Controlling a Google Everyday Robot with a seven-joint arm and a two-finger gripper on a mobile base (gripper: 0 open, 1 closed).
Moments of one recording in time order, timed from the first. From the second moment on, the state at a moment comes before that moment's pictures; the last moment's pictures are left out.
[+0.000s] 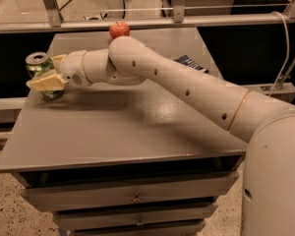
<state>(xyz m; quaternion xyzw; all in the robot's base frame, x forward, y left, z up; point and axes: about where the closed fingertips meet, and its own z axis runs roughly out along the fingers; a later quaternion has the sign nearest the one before) 0.624 0.273 0.880 -0.53 0.56 0.40 0.49</state>
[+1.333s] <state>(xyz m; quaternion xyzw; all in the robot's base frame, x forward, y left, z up) 0.623 0.177 0.902 -0.60 0.62 0.26 0.44</state>
